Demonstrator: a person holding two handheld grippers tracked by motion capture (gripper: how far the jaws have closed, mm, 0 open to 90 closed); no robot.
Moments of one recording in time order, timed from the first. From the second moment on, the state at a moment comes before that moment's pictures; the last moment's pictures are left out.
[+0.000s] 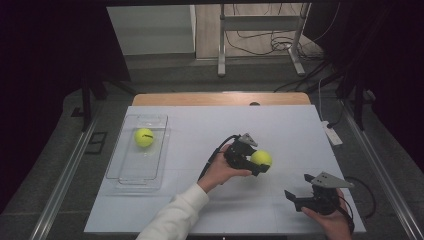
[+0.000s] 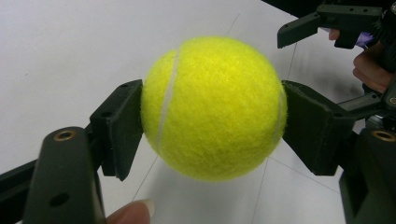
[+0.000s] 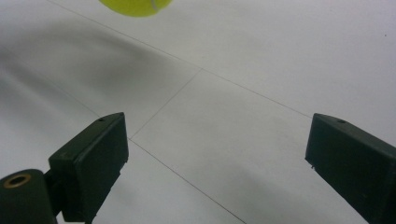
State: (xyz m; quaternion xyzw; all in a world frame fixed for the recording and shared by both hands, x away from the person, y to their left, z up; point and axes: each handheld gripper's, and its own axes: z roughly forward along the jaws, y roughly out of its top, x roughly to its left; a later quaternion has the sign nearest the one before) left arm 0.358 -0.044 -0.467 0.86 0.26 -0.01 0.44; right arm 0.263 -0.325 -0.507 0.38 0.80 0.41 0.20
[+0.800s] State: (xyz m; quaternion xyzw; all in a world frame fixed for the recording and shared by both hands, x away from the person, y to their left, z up) left arm 0.353 -0.010 -0.461 0.85 0.28 0.01 0.45; right arm 0.264 -0.322 -0.507 0.38 0.80 0.42 0.20
